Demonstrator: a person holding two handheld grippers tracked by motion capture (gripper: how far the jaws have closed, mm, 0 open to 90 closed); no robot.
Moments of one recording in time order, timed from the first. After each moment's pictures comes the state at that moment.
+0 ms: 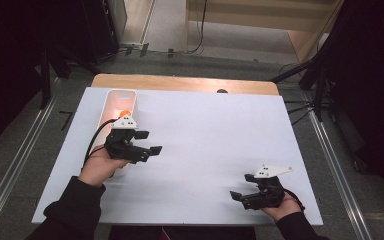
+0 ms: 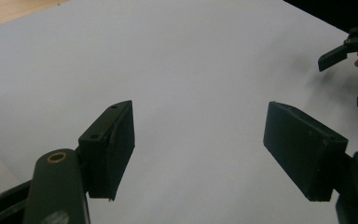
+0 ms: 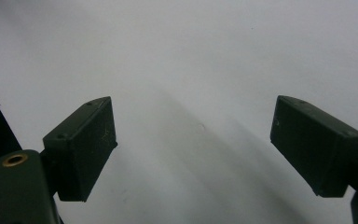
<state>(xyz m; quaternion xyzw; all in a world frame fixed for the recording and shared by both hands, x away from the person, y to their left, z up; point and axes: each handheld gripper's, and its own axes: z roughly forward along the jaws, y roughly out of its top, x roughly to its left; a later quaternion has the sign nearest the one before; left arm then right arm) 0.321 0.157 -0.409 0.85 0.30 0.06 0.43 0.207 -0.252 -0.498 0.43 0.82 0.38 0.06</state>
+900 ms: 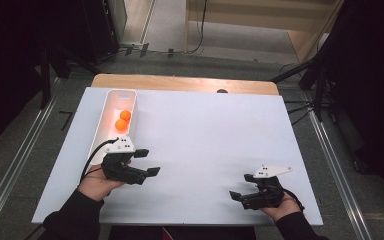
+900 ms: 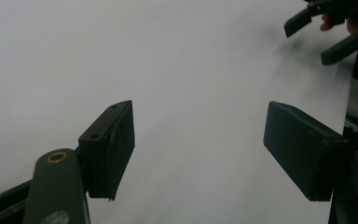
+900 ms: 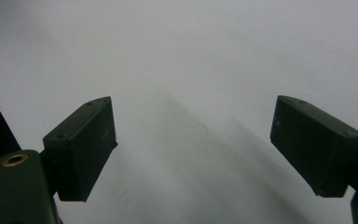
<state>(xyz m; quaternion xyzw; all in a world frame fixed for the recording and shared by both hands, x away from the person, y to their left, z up) 0.280 0.166 -0.434 0.86 0.25 0.05 0.43 0.207 -0.251 -0.498 0.43 0.82 0.38 0.06</state>
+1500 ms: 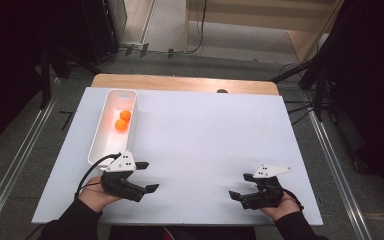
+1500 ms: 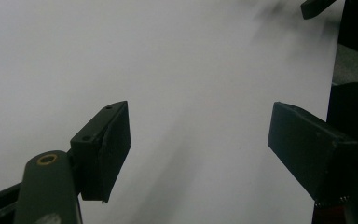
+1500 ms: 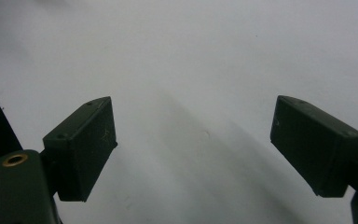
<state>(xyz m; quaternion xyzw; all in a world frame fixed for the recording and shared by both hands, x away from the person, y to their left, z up) 0.254 0.170 -0.454 0.88 0.21 0.05 0.42 0.207 -0.249 -0.497 0.42 0.82 0.39 0.06</state>
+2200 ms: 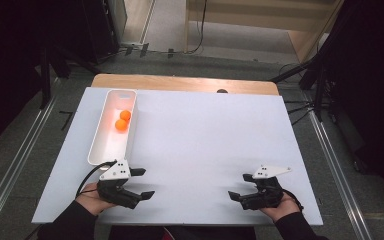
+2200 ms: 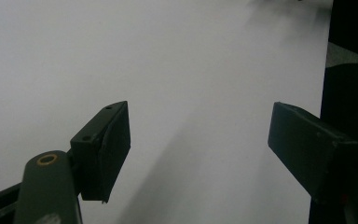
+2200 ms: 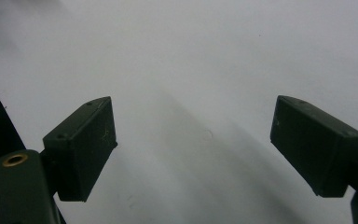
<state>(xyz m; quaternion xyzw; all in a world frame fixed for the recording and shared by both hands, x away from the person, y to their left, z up) 0.249 0.185 -0.473 0.88 0.21 0.03 0.43 0.206 -0.248 -0.497 0.42 0.82 0.39 0.06</state>
